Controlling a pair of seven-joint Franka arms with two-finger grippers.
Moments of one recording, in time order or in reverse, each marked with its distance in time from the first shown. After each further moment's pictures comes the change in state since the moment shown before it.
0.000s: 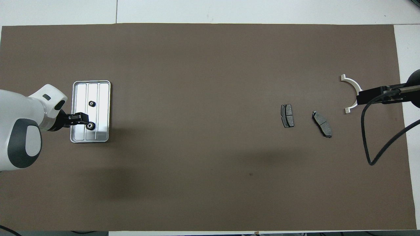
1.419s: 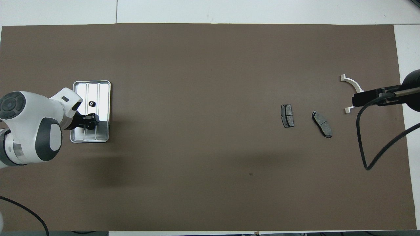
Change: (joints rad) left arm -0.001 0.126 -0.002 -0.010 0.000 0.113 -0.011; right arm 0.009 -0.013 0.018 0.000 0.001 -0.002 0.000
